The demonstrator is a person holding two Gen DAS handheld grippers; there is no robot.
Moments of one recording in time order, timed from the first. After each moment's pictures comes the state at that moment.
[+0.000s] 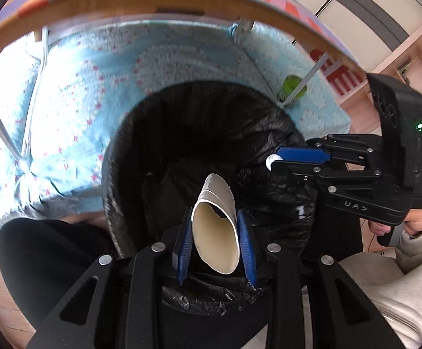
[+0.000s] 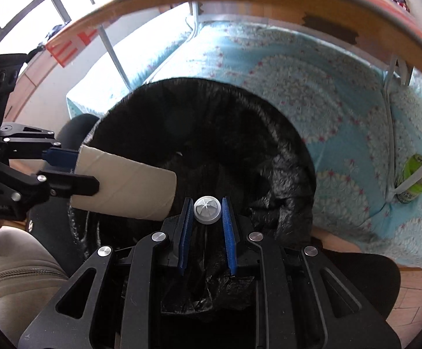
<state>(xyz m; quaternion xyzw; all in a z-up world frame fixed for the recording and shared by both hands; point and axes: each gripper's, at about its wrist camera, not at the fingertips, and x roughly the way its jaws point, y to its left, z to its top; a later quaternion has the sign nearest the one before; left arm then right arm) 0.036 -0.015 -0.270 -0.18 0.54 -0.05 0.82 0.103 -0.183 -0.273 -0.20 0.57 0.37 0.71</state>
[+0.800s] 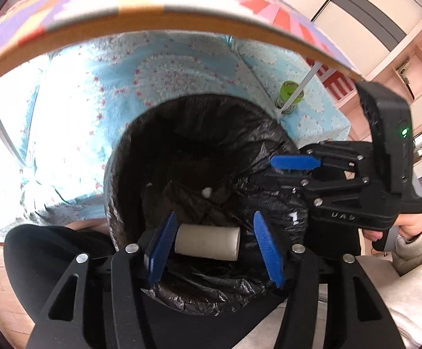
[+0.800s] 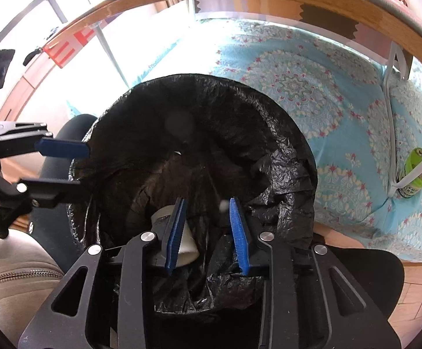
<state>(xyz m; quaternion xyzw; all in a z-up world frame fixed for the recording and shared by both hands) 0.037 -0.020 -0.249 -0.17 0.52 -0.05 0.84 0.106 -0.184 -0.272 -0.19 0.57 0.37 0.71</state>
